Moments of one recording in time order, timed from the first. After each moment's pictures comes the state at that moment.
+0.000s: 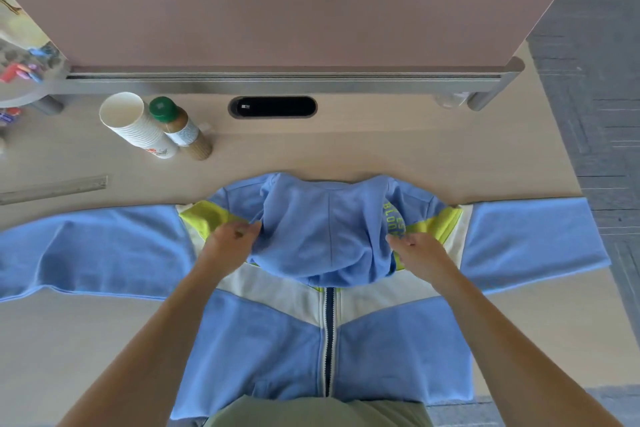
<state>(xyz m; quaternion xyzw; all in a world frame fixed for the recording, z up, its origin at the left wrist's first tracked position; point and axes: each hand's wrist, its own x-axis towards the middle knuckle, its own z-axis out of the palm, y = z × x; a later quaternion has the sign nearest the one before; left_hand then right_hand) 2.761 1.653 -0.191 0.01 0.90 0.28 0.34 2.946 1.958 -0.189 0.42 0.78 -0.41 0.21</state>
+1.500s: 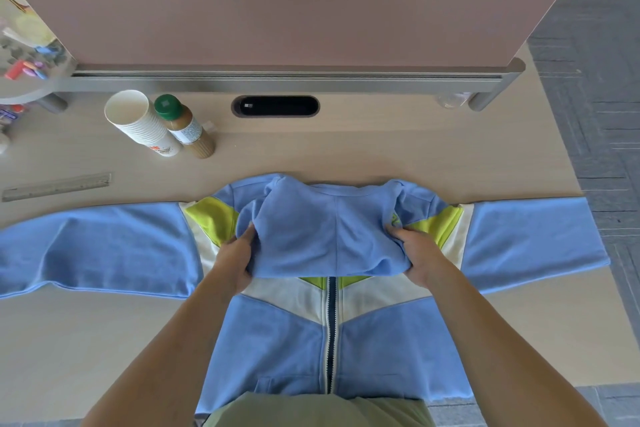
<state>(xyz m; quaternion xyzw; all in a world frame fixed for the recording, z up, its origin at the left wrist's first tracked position) 2.783 1.662 -0.219 -0.34 0.63 0.61 0.35 2.932 1.940 -0.195 0.53 0.43 -0.73 0.05</state>
